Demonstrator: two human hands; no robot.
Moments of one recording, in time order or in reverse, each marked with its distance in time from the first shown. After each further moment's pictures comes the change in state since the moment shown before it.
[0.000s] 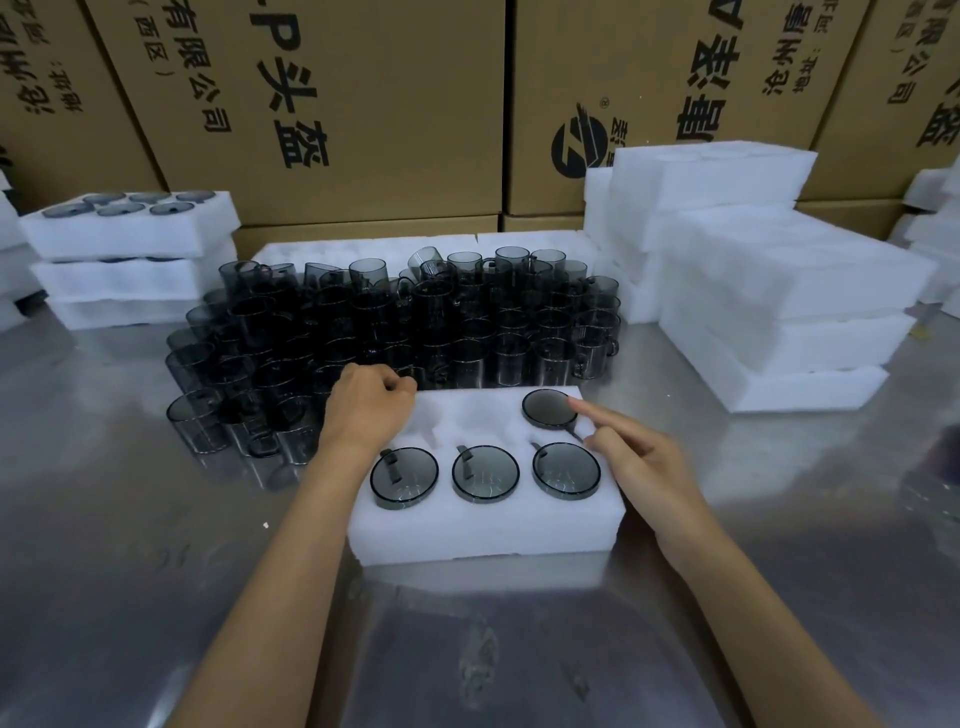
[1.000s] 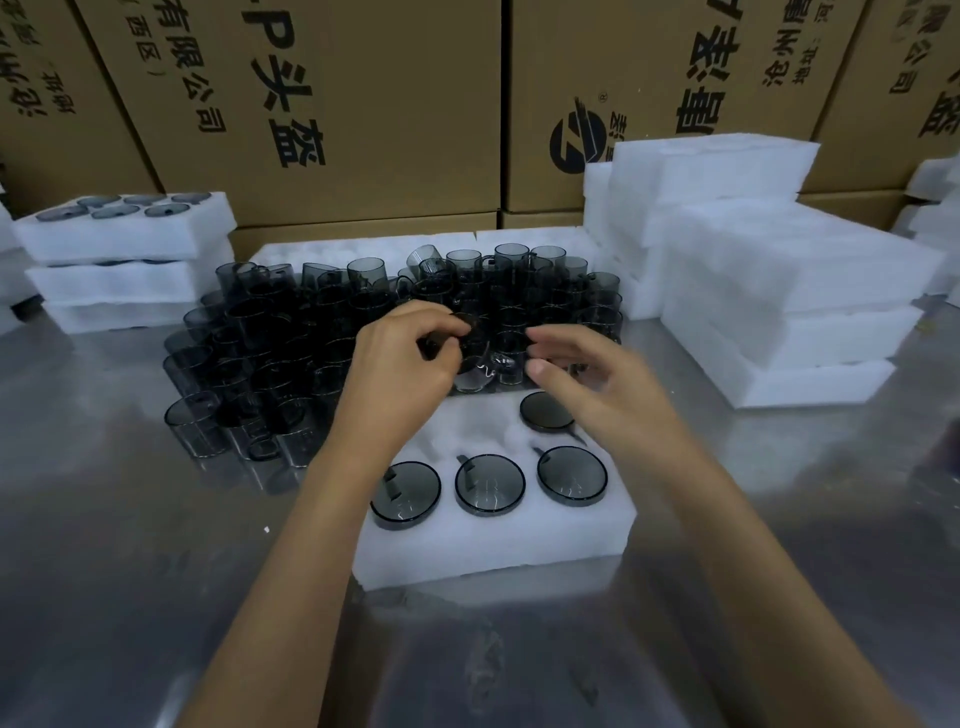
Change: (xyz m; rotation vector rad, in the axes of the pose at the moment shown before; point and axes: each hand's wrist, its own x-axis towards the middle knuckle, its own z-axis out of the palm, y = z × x) left_hand -0.025 0.047 -0.017 -0.225 0.189 0.567; right_hand 0.029 -0.049 0.024 -0.176 -0.133 -0.316
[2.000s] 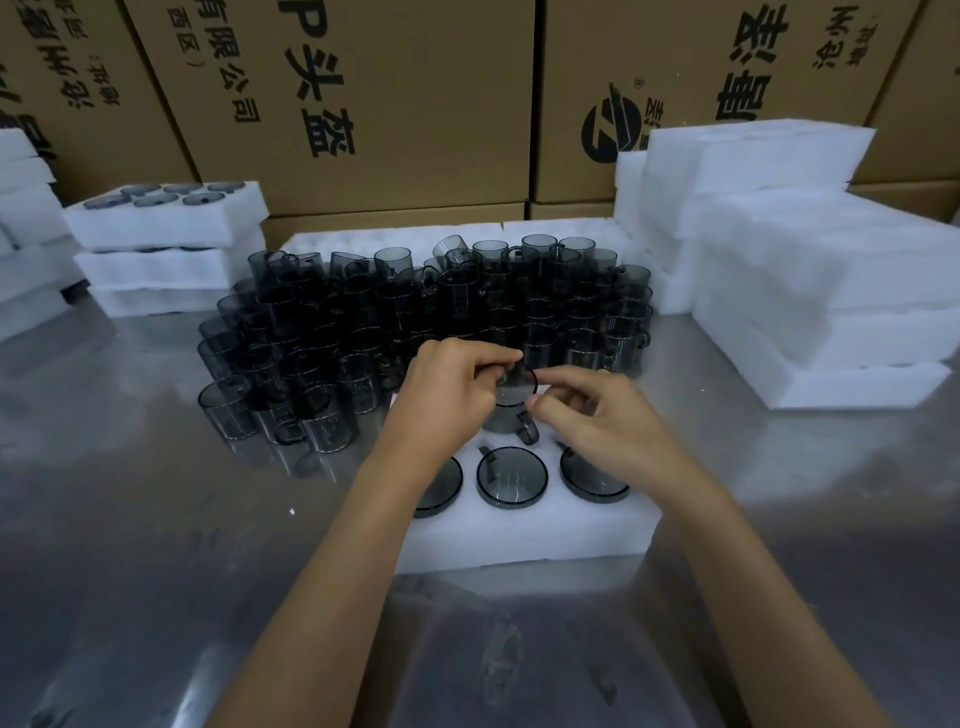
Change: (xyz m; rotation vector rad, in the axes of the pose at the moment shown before) left_hand -0.016 -0.003 0.018 0.010 -0.193 -0.137; right_hand -0.004 0.012 0.019 -0.065 -0.175 0.101
